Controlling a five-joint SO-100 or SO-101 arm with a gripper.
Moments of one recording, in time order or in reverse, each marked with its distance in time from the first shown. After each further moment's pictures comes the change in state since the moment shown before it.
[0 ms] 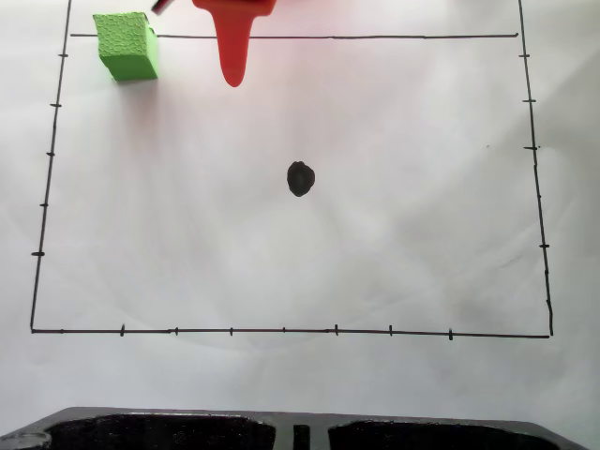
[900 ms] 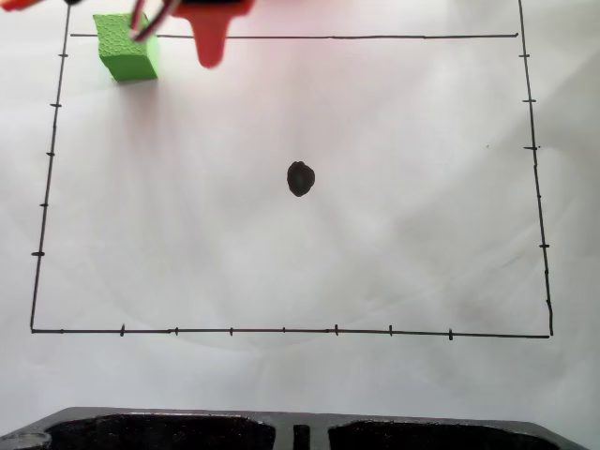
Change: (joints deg) arm 10.4 -39.3 -26.7 6.6 -22.9
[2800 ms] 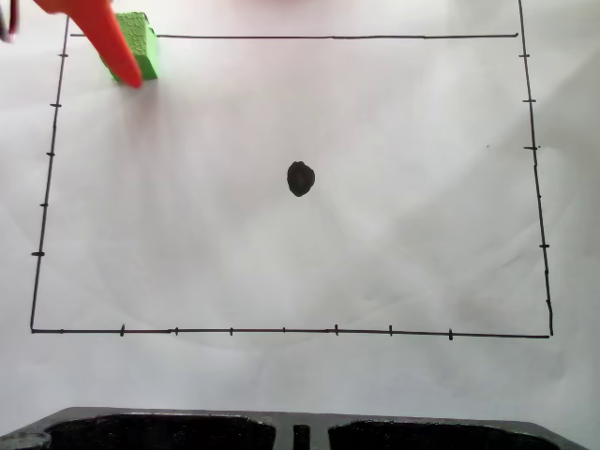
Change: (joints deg) arm 31.0 -35.6 -12.7 -3.5 -40.6
